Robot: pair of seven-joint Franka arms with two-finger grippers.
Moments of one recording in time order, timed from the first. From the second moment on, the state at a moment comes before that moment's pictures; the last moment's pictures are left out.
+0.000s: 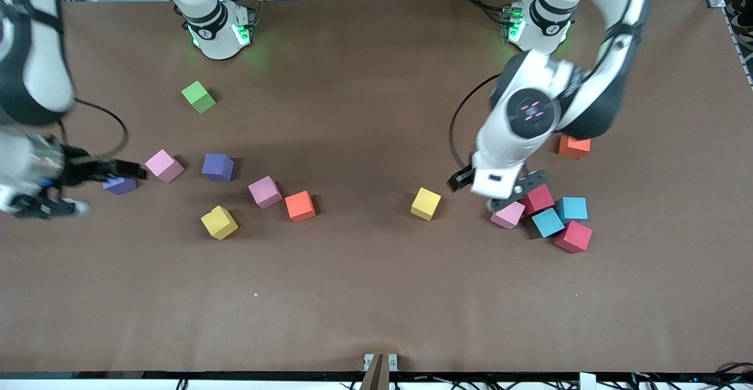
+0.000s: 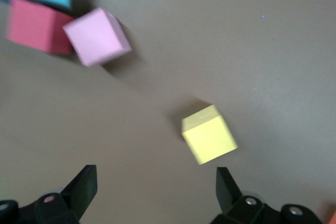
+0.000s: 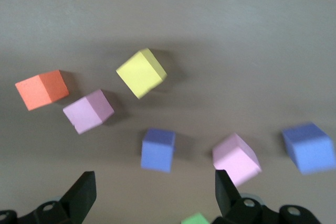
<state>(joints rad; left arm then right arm) -0.48 0.46 -0.04 -1.59 -0.05 2.01 -1.17 -0.01 0.35 -0.02 -1.59 0.15 1.74 -0.13</state>
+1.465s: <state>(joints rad) -0.56 0.72 -0.02 -1.57 -0.06 2.29 -1.52 0.34 0.57 -0.02 -1.73 0.08 2.11 -0.07</state>
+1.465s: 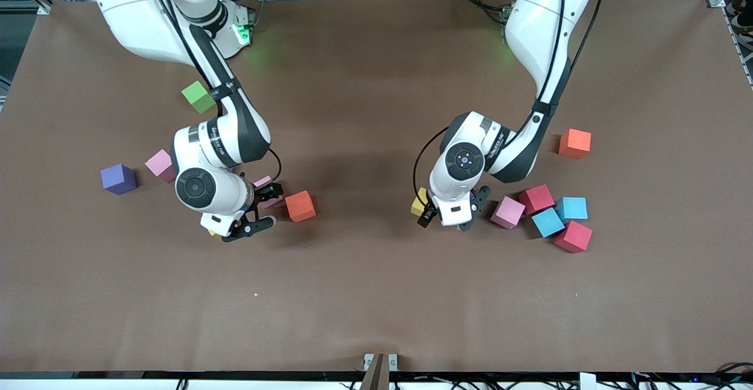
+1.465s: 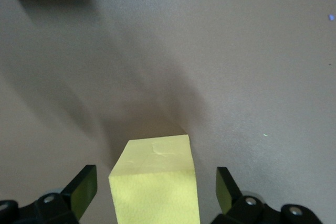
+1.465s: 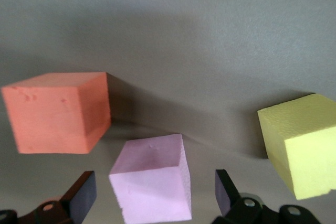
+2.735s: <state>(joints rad) -0.58 0.76 -0.11 -1.57 -0.06 2.30 -1.24 0.34 0.51 -0.02 -1.90 0.11 2.23 -0.07</state>
